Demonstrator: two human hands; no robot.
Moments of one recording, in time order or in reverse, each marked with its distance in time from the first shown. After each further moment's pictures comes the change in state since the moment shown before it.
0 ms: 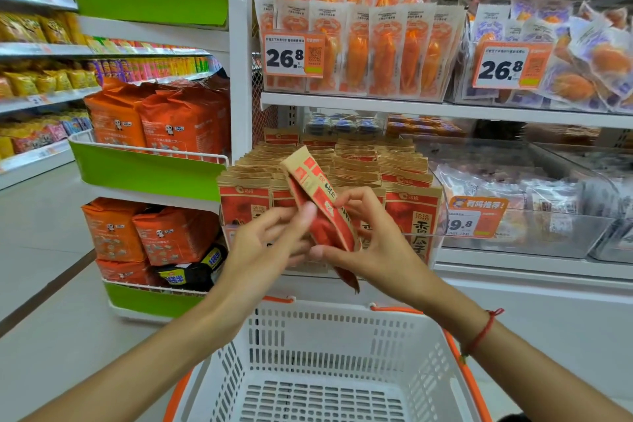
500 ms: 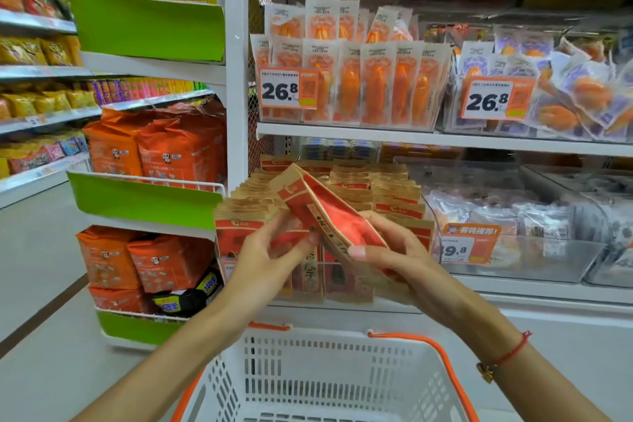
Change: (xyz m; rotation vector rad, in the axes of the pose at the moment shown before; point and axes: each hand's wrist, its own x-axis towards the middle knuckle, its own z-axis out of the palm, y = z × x) left_hand 0.032 0.007 -0.001 0.179 -0.061 0.147; right_hand 0.005 -0.017 -0.041 0.306 -0.166 0.117
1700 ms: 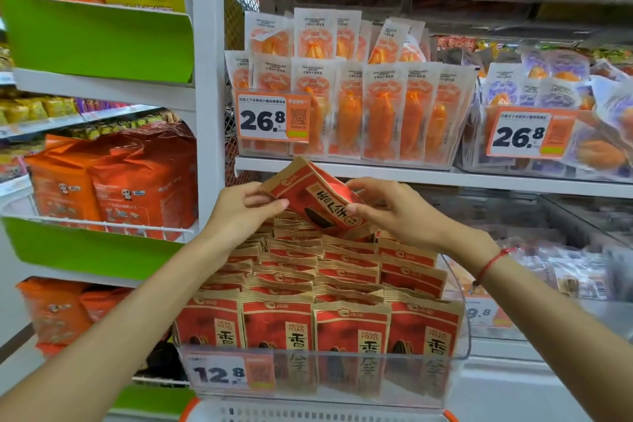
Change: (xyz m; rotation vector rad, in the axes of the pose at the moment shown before) left_hand 0.173 -0.005 -0.036 0.140 0.127 -0.115; right_hand 0.150 -0.011 -0.102 -0.921 0.104 -0.119
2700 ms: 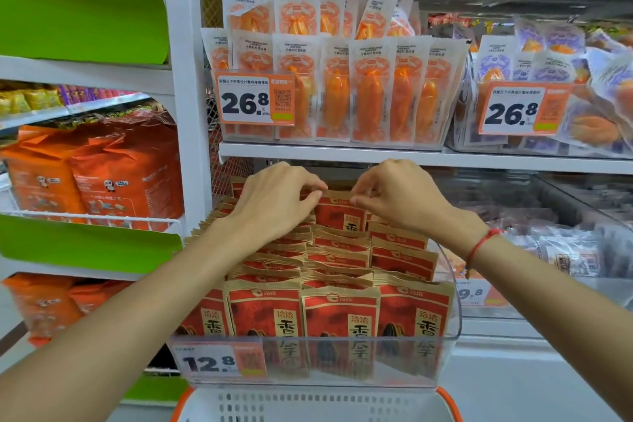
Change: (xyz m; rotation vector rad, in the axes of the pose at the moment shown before) left_hand 0.010 0.018 0.047 0.970 -0.050 0.536; right_hand -0.001 0.006 -0.001 -0.405 0.153 0.024
